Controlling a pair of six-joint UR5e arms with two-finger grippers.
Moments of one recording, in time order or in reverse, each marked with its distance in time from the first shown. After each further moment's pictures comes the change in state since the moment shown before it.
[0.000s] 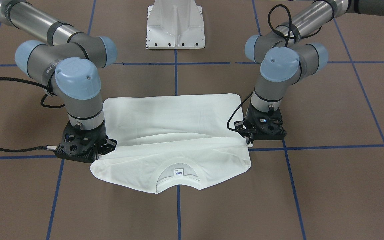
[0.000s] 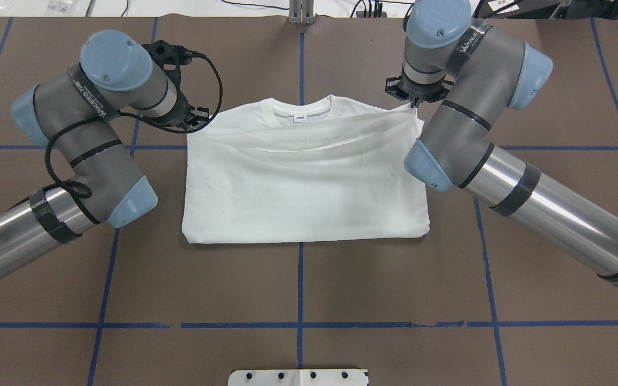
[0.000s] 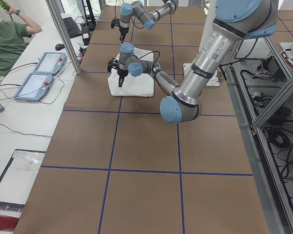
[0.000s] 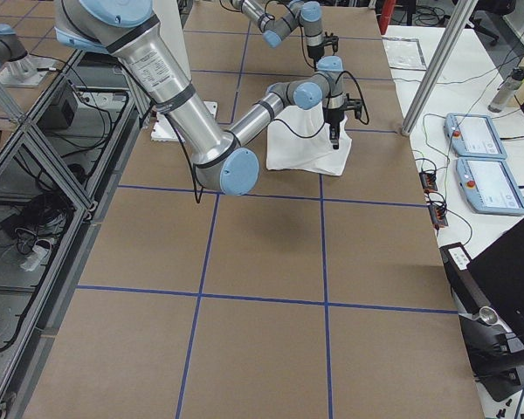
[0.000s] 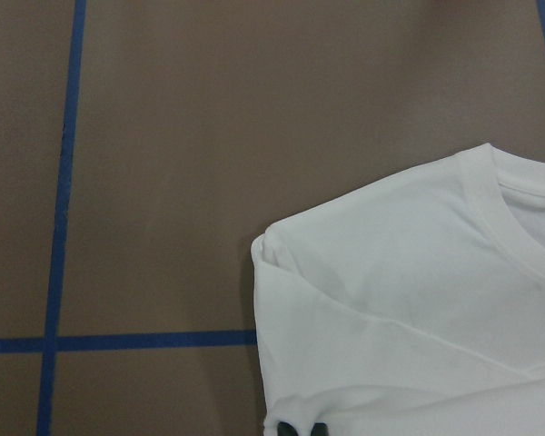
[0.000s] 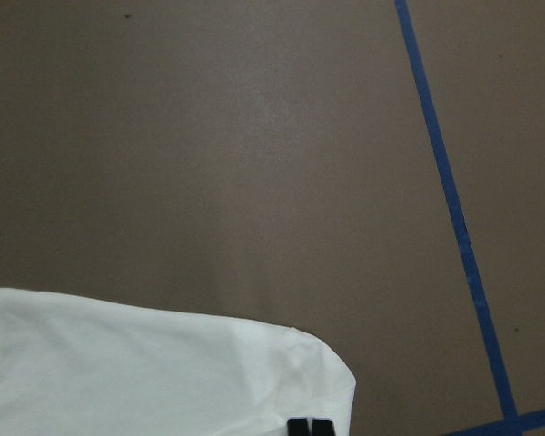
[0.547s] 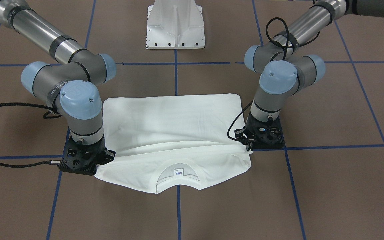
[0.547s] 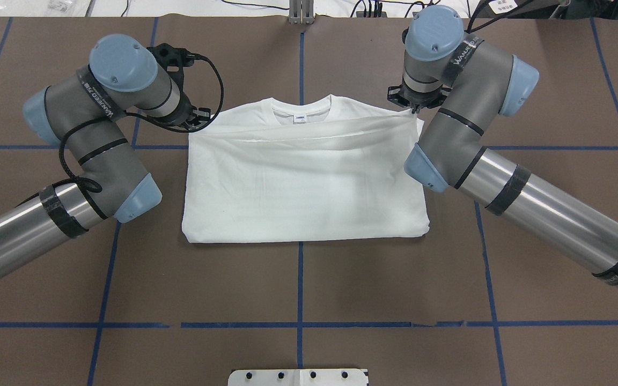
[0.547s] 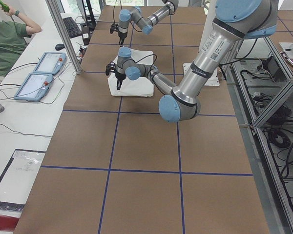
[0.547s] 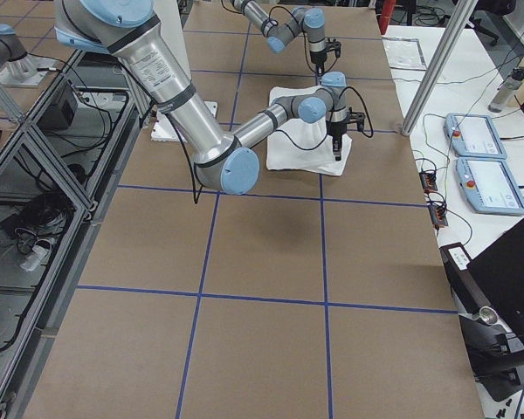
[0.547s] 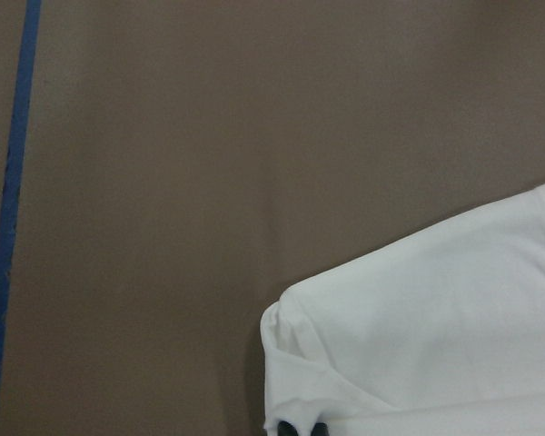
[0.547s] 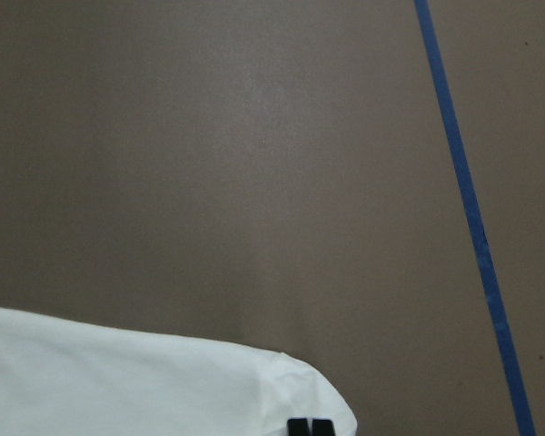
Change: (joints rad) left arm -0.002 -0.013 0.053 -0.036 0.000 0.002; right arm -0.007 -0.002 -0.087 0.075 -0.004 -0.017
